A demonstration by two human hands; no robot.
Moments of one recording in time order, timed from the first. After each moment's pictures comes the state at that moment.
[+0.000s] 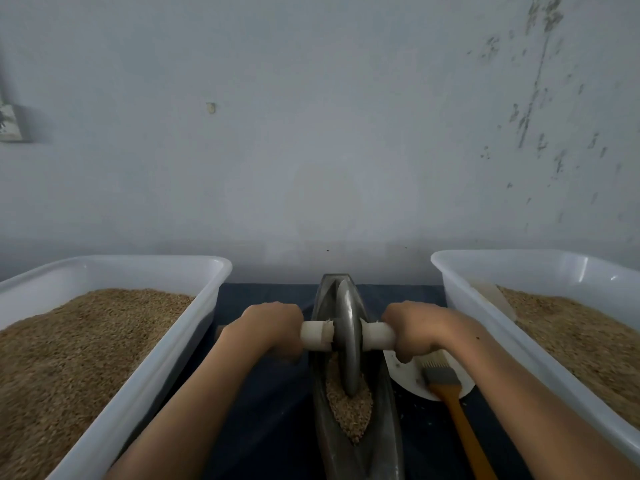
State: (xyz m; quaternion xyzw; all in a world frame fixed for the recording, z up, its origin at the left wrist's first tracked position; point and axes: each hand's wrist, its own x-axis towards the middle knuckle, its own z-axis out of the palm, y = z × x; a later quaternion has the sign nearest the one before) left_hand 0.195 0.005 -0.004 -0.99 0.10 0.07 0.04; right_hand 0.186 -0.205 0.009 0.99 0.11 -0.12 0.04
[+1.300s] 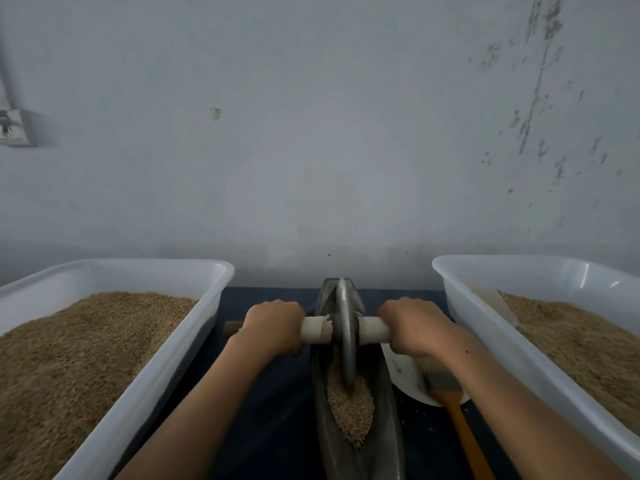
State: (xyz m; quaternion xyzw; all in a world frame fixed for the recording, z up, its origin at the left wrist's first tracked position) left_hand 0.199 0.005 -0.008 -0.99 0.09 -0.02 0.05; right_hand 0.190 -0.202 0.003 0.99 0.13 -0.01 0.07
